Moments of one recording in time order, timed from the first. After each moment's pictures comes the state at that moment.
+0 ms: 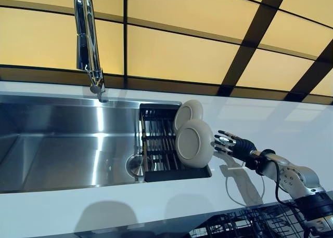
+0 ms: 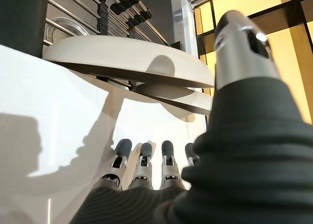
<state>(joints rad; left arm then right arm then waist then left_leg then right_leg) 0.02 0.39 -0.20 1.16 -0.10 -0.10 -0.01 -0.37 -0.74 0.11 0.12 0.99 0.57 0.14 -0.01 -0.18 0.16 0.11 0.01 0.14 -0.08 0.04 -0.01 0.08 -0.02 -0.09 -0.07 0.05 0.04</state>
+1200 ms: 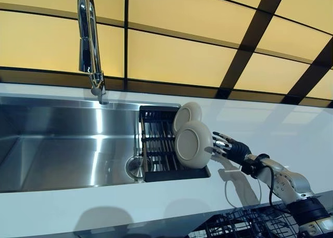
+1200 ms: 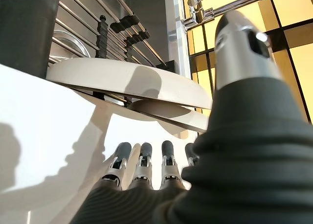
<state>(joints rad) 0.01 0.39 -0.20 1.16 -0.10 -0.09 -0.01 -0.35 -0.68 0.13 0.17 0.91 0.46 0.25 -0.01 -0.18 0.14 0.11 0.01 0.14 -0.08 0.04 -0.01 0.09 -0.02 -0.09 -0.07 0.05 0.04</state>
